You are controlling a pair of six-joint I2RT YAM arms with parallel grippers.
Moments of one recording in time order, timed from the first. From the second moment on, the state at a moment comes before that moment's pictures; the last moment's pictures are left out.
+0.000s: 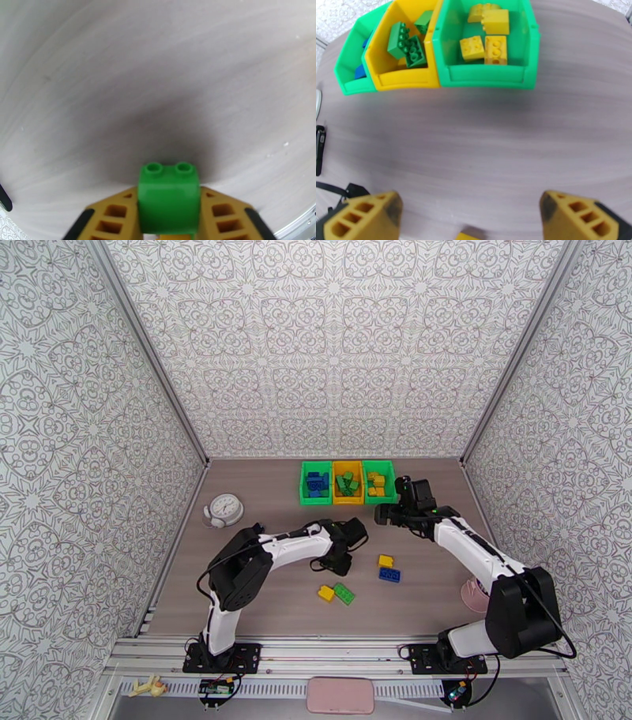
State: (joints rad) left arm -0.92 2.00 1.43 -0.83 -0.07 -0.47; right arm 0.27 1.46 1.04 -0.45 -0.06 0.30
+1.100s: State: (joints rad) left arm -0.63 2.39 2.19 -0.37 -0.15 -0.27; right arm 0.27 1.37 0.96 -0.40 -0.03 0.37
